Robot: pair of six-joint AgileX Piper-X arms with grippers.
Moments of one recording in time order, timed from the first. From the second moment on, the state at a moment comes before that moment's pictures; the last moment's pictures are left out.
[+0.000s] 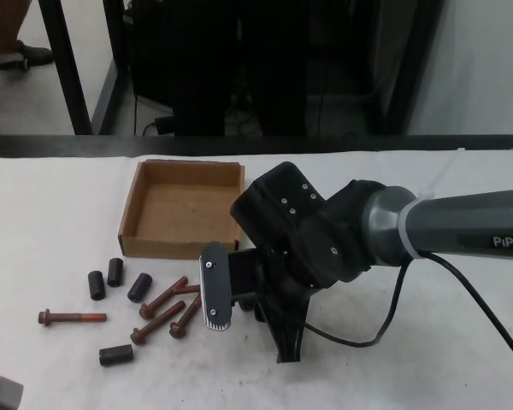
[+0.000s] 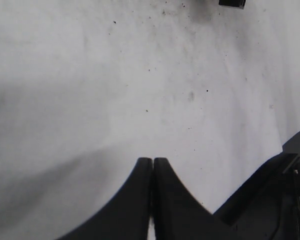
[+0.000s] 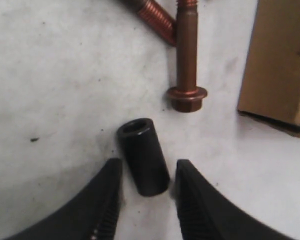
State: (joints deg) left arm -19.5 38.0 0.5 11.9 35.9 -33.0; right arm 41.9 112.0 -69.4 24.9 9.0 -57.0
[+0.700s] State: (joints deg) left arm -19.5 38.0 0.5 11.9 35.9 -33.0; right arm 41.7 112.8 -70.7 27.1 6.1 -59.7
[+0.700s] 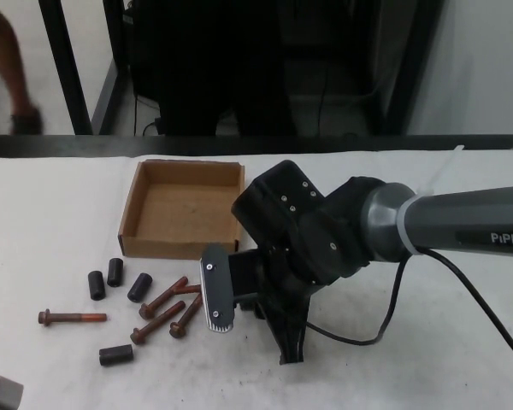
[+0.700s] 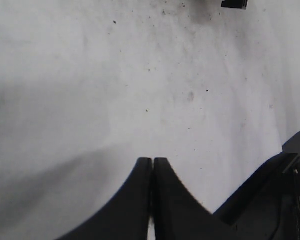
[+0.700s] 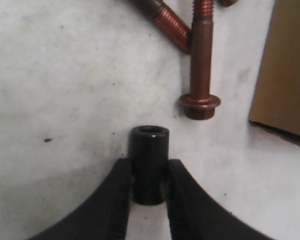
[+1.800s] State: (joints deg) left arm -19.5 38.0 -7.9 4.5 24.1 -43.6; right arm 41.7 70.9 -53.3 46.9 1.4 -20.4
